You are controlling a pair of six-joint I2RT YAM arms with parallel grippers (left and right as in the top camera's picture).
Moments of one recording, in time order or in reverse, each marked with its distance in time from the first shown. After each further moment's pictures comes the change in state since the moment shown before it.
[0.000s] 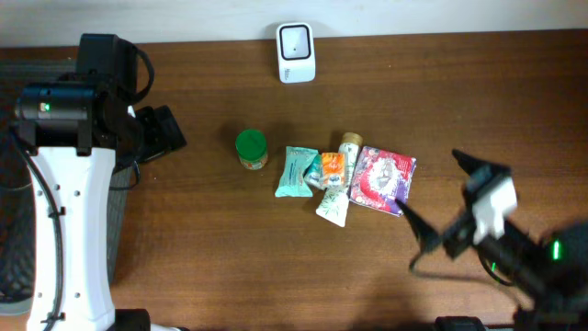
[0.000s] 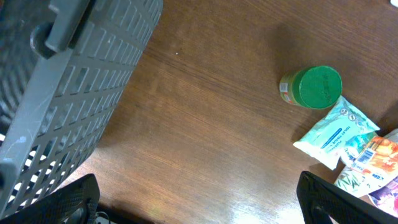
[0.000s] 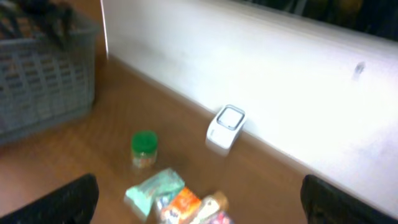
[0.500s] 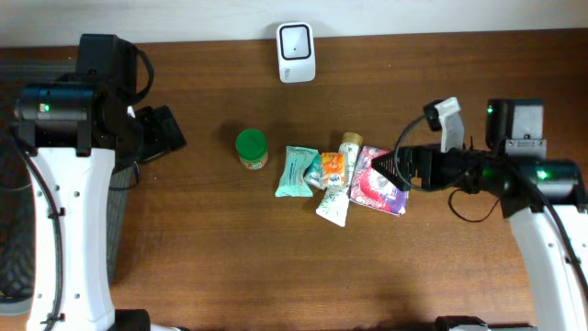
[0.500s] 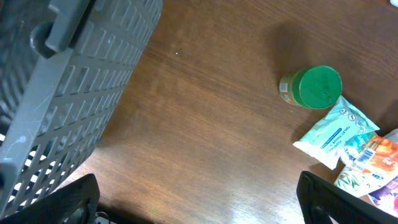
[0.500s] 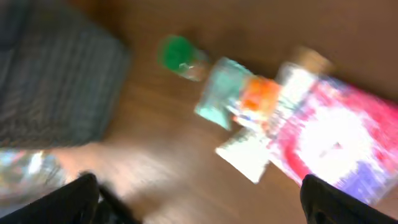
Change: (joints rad) left arm 0.000 -0.001 0.000 0.001 0.000 0.000; right arm 0.000 0.602 0.211 -0.394 -0.061 0.355
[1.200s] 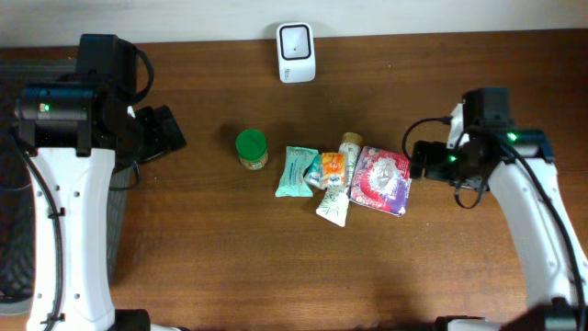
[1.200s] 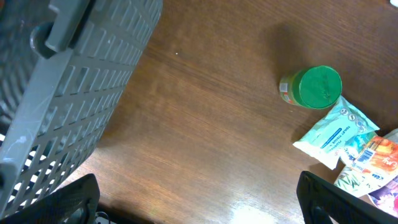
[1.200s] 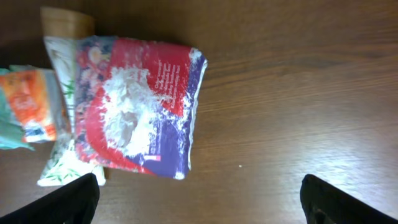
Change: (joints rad) left arm 0.000 0.000 0.000 0.000 0.000 0.000; right arm 0.000 0.241 0.000 -0.027 0.591 0.150
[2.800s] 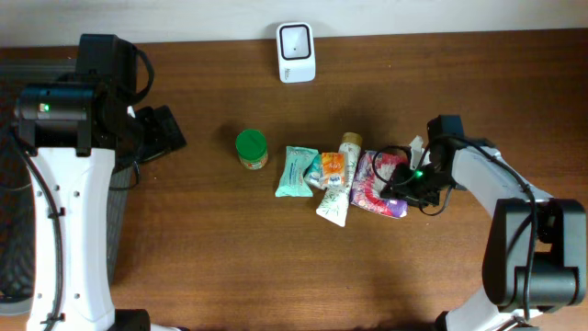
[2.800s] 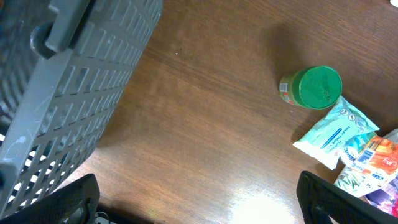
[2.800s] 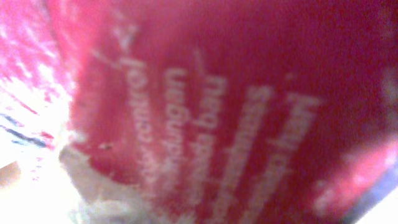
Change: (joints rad) left arm 0.000 0.000 0.000 0.000 0.000 0.000; right arm 0.000 0.305 -0.206 0.280 -0.322 0.010
